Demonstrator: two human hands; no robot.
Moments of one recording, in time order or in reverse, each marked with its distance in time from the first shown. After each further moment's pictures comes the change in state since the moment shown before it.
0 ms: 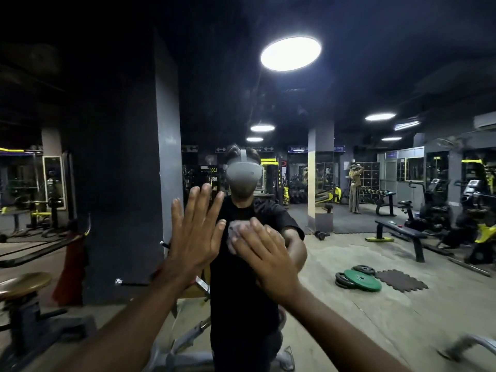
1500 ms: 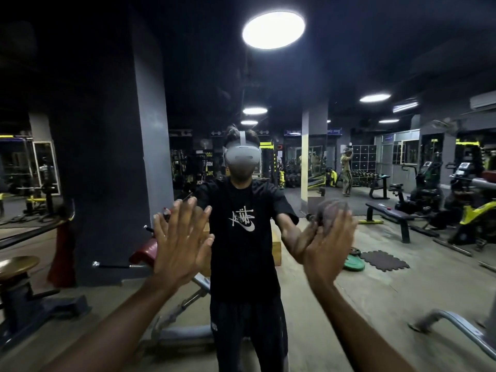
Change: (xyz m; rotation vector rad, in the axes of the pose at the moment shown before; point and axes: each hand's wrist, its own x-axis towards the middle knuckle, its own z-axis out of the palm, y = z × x) left_hand -0.031 0.138 0.018 0.030 -0.169 -0.047; right_hand -0.113 0.164 -0.104 0.030 0.186 1.088
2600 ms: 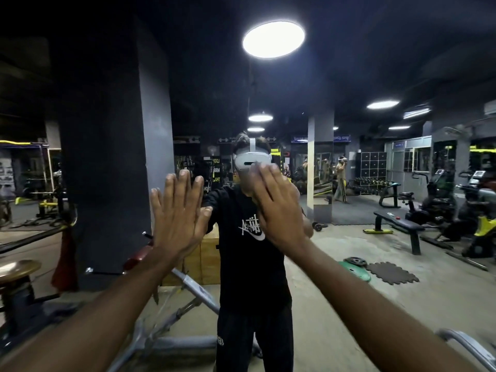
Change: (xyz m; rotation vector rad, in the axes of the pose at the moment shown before) left_hand 0.093 0.066 -0.017 0.049 0.035 -0.084; right_hand 0.101 -0.038 0.004 -0.007 -0.142 -0.888
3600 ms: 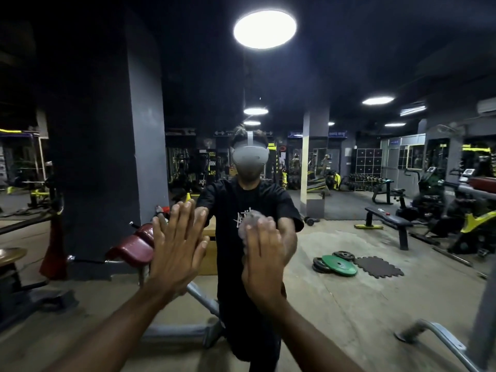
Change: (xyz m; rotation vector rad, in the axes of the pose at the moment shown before) left_hand -0.077 0.099 0.023 0.049 -0.051 0.087; right_hand -0.162 0.013 0.012 0.050 0.008 0.217
